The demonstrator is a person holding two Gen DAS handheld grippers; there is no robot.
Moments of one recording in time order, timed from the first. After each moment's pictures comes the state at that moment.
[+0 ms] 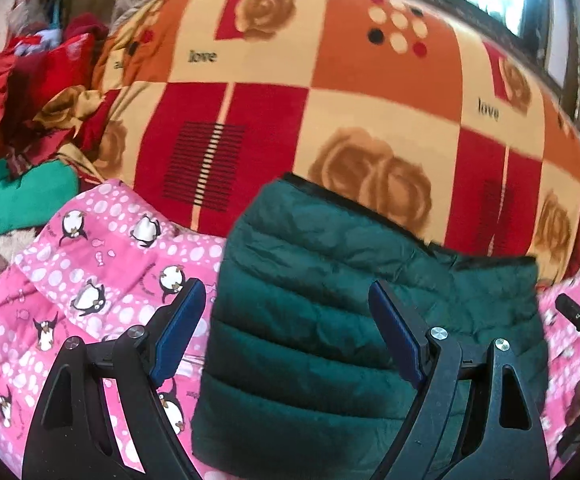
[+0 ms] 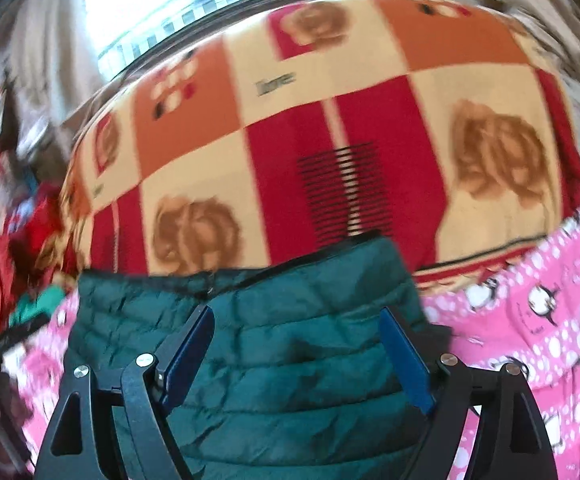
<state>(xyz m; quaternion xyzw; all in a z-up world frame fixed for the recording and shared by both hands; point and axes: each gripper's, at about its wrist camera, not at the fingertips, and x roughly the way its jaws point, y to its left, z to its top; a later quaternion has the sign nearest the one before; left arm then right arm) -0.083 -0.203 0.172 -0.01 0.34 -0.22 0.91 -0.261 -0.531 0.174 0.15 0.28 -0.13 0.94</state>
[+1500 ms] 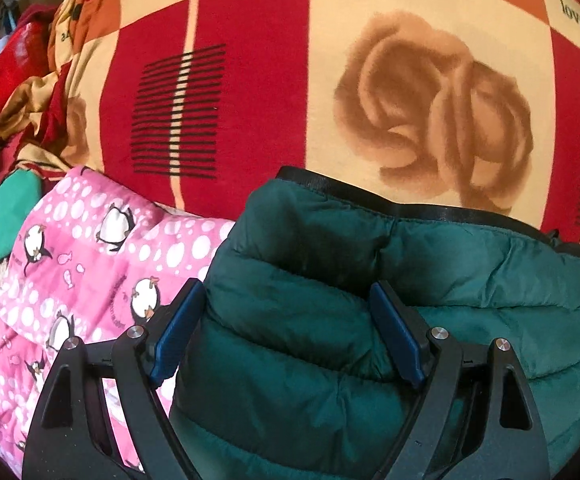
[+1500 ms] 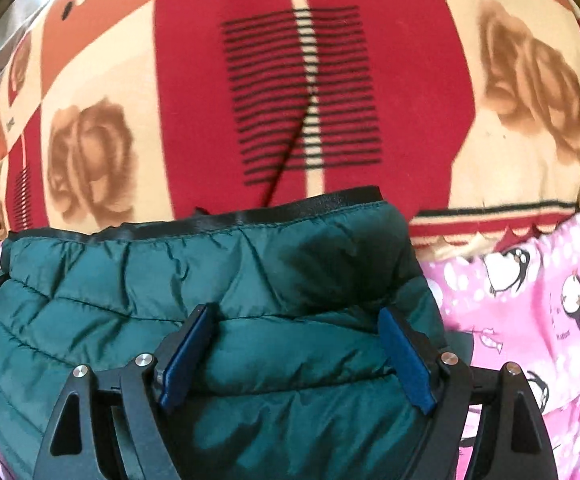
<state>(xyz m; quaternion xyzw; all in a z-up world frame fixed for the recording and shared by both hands) 0.019 -0.279 0.099 0.10 0.45 -0.15 0.88 -0.168 -0.603 0.090 0.15 0.43 -0.20 0.87</state>
